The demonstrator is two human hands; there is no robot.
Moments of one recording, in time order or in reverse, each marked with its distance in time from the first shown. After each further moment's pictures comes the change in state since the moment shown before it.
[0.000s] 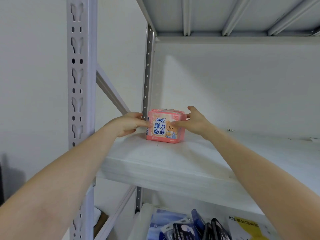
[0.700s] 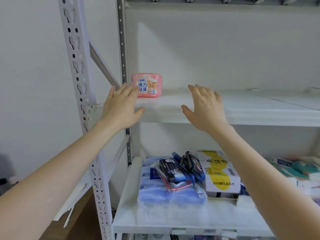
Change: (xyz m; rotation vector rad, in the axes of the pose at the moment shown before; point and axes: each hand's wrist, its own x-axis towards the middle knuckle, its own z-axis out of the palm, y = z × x) left_hand -0.195 -0.018 0.058 1.137 0.386 0.600; right_hand -0.261 -0.010 -0.011 -0.910 0.439 -0.175
